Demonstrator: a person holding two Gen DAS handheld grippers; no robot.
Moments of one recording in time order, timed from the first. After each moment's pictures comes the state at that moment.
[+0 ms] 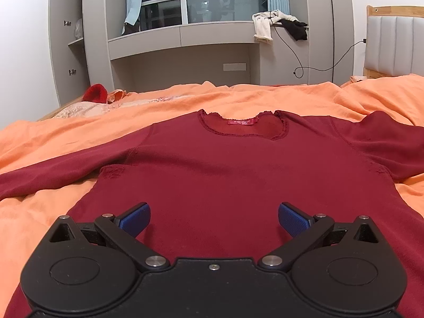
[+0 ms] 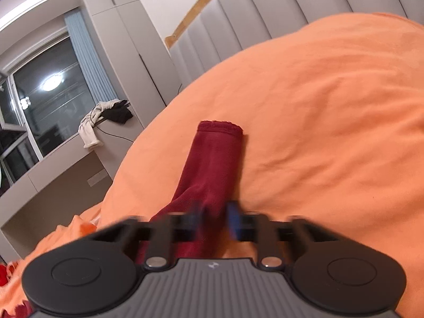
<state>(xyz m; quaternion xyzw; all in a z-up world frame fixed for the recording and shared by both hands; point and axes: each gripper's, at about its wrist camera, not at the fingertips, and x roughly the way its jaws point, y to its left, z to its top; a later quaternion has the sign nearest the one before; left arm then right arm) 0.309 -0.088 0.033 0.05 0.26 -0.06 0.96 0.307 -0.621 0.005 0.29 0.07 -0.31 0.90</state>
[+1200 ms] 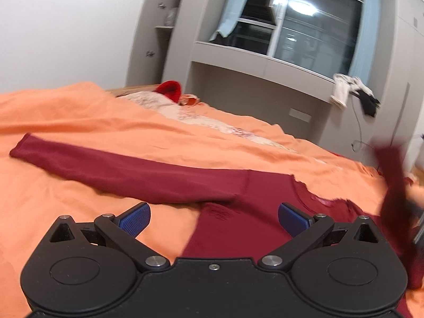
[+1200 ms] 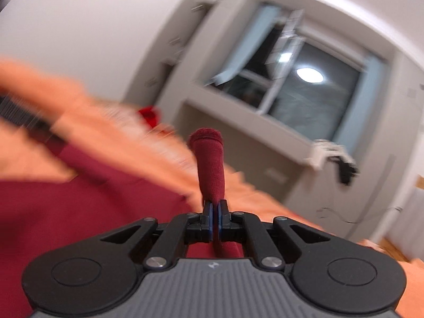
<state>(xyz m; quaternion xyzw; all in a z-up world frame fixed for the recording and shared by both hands) 0.311 0.052 0.093 -0.14 0.22 0.06 0.97 0.359 -0.106 0.059 -0.27 0.09 0.07 0.96</state>
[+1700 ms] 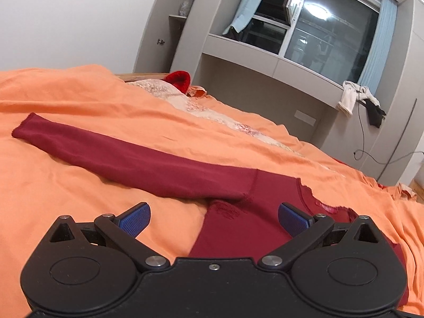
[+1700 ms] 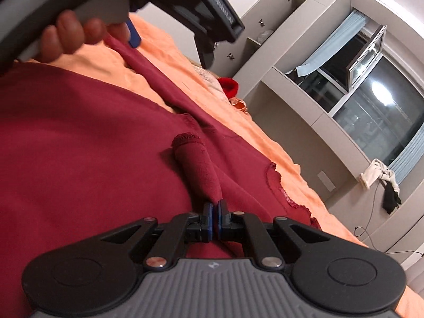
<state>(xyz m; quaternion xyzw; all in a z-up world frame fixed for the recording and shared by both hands) 0.314 0.066 0.087 -0.17 0.23 0.06 0.96 0.303 -0.070 -0.024 -0.37 0.15 0.17 0.90</state>
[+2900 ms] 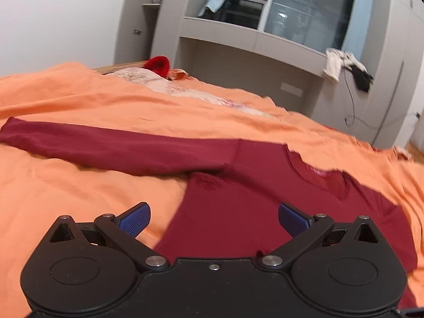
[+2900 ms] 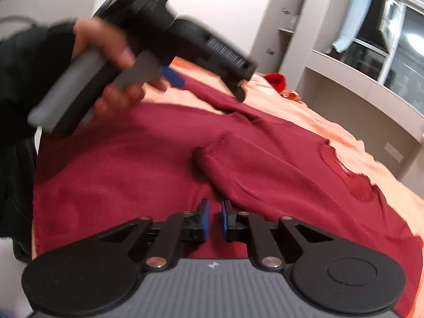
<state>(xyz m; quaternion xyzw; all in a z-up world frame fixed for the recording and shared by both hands) 0.326 0.033 0.068 -0.11 0.27 0.03 0.96 0.259 -0.149 0.017 -0.24 0.22 0.31 0.89</state>
